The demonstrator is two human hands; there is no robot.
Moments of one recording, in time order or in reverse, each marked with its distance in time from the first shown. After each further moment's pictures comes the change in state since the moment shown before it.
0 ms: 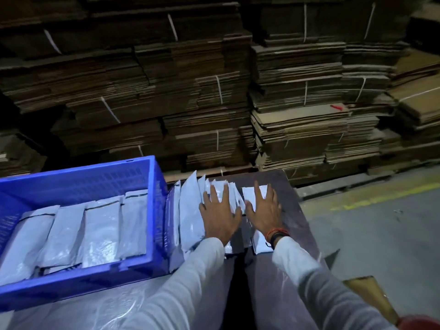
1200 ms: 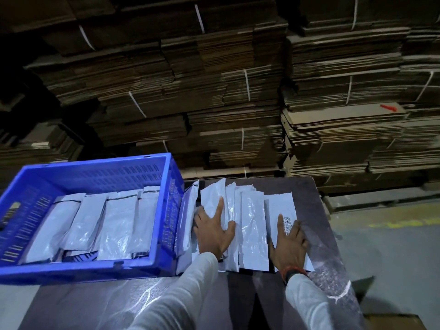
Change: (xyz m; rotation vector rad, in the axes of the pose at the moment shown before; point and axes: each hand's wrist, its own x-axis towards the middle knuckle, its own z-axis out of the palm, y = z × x) left_hand 0.003 -0.049 0.035 -0.123 0.016 -0.259; right_hand -0.007 0.064 0.090 -0.200 -0.056 0.045
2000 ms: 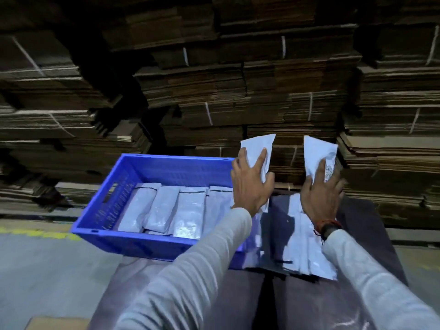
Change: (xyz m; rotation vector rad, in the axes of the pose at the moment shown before) left_hand 0.029 -0.023 -0.188 -0.137 0.413 0.289; right_hand 0.003 -0.176 -0.167 0.296 0.519 -0.087
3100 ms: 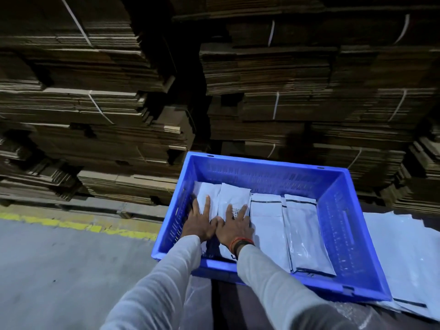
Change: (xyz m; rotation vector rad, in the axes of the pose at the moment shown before) left_hand -0.019 -0.421 -0.127 0.303 -0.693 -0.429; right_hand -0.216 -0.389 0.189 -0.081 -0.968 -0.122
